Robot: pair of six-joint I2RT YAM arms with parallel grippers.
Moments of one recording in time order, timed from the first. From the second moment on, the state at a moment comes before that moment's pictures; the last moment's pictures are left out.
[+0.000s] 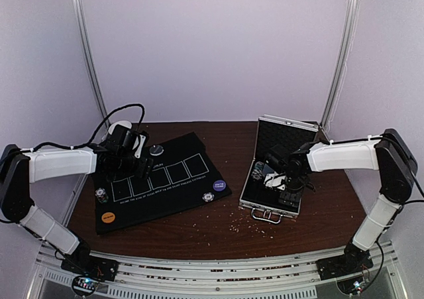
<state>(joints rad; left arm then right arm) -0.48 1.45 0.86 -0.24 -0.22 -0.06 0.67 1.68 1.02 -0.80 0.40 -0.44</state>
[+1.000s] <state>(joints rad) -0.48 1.46 0.86 -0.24 -0.22 -0.06 0.65 1.70 1.05 -0.87 0.42 -0.40</state>
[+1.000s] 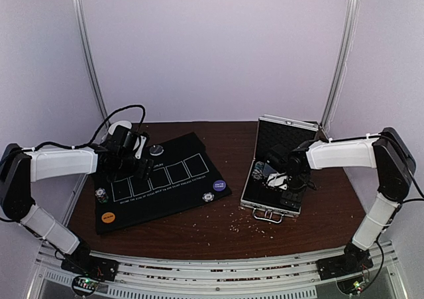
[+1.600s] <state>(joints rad) -0.48 1.46 0.86 -0.24 -0.22 -0.06 0.65 1.74 1.06 -0.87 0.39 -0.42</state>
